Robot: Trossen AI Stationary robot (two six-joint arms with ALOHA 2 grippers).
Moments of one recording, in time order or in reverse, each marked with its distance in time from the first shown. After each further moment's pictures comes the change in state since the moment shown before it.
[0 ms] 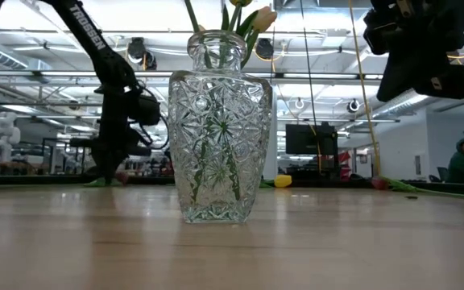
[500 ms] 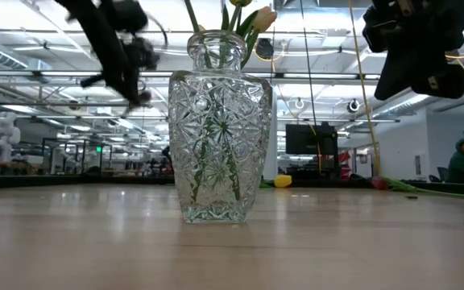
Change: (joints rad) left arm -0.194 -0.558 0.060 0.005 -0.034 -0.111; right arm 0.000 0.000 0.000 0.009 0.008 -0.036
